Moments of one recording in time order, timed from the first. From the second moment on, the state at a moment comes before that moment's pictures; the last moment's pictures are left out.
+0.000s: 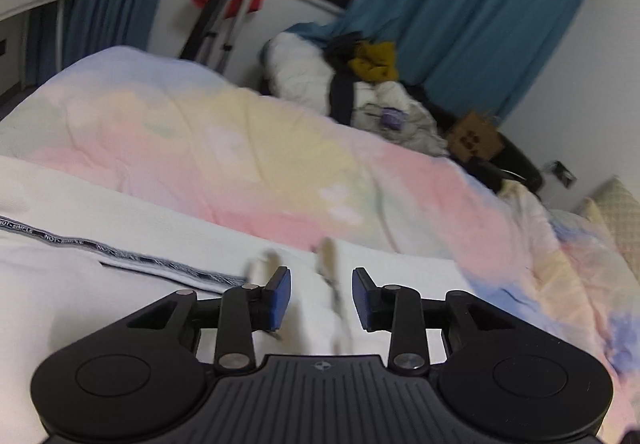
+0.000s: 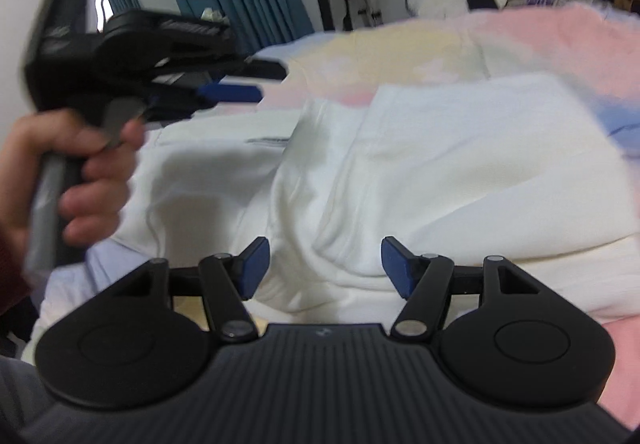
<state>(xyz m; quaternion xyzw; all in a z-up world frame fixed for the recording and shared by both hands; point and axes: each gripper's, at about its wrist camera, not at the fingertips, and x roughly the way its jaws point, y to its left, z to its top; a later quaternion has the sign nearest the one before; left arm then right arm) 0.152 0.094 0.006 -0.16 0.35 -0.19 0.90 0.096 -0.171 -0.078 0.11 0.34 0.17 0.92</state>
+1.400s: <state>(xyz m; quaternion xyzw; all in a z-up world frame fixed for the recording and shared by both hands) 0.104 0.043 -0.074 -0.16 0.41 -0.17 0.88 0.135 -0.239 -0.099 0.13 0.34 0.07 0.93</state>
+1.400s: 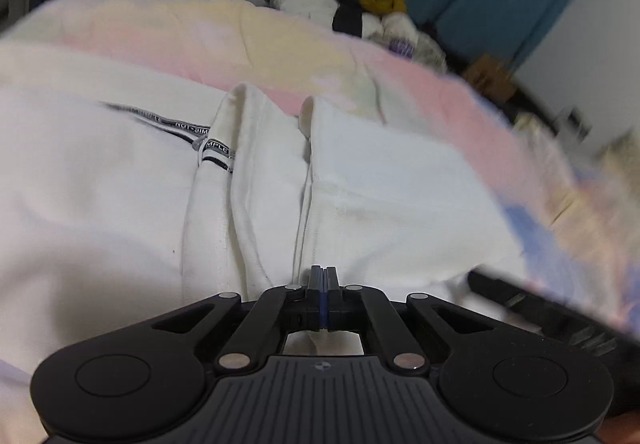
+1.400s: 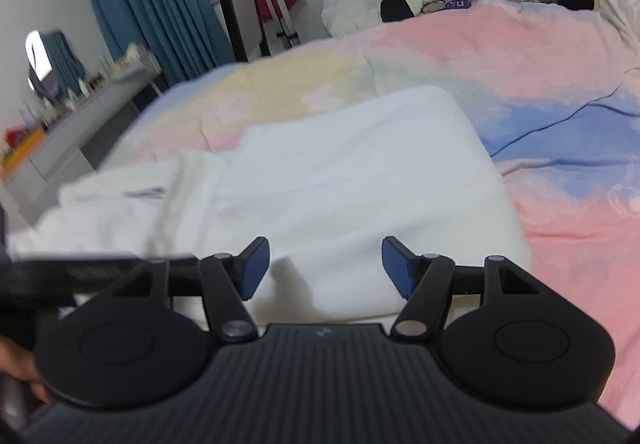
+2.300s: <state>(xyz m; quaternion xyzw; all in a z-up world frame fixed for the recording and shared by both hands) 0.012 0.294 -0.043 -0.38 0.37 0.07 0.84 0.135 -0.204 -0.129 0.05 0.37 0.04 0.93</state>
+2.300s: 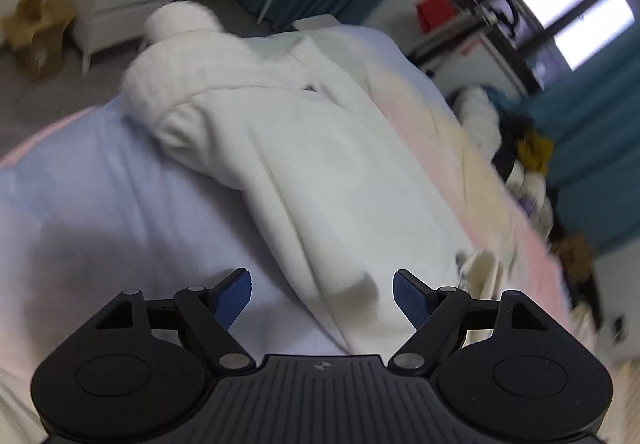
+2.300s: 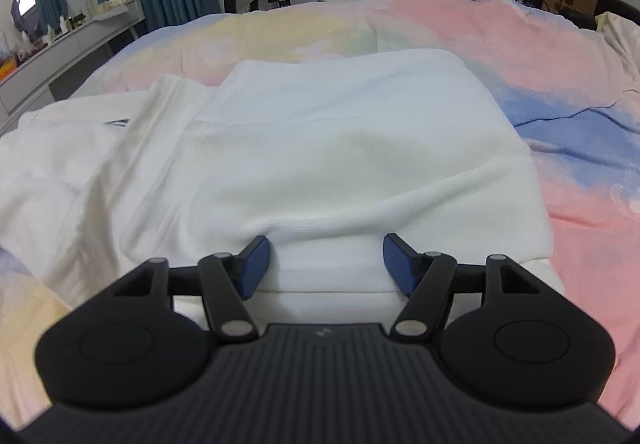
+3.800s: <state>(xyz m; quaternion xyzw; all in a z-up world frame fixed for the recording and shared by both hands) 0.043 0.204 0.083 -0.18 0.13 -0.01 0.98 0.117 -0.210 -0.104 0.09 0.34 -0.01 0.94</state>
